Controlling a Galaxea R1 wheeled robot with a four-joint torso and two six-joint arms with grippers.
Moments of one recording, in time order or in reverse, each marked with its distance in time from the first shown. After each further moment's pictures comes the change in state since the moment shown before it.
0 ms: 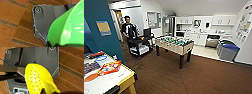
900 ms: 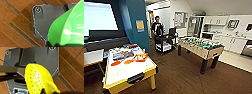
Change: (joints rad) left arm 0.000 0.000 0.001 0.000 -0.002 0.000; right arm 0.002 0.000 0.000 0.000 0.000 0.002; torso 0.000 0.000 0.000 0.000
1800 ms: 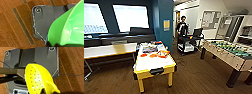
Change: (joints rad) left arm 0.000 -0.008 0.010 0.000 -0.005 0.000; right arm 0.006 -0.001 0.000 0.000 0.000 0.008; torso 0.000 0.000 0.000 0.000
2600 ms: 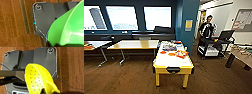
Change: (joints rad) left arm 0.010 -0.048 0.056 0.000 0.008 0.001; right arm 0.008 -0.006 -0.001 0.002 0.005 0.000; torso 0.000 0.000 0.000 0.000
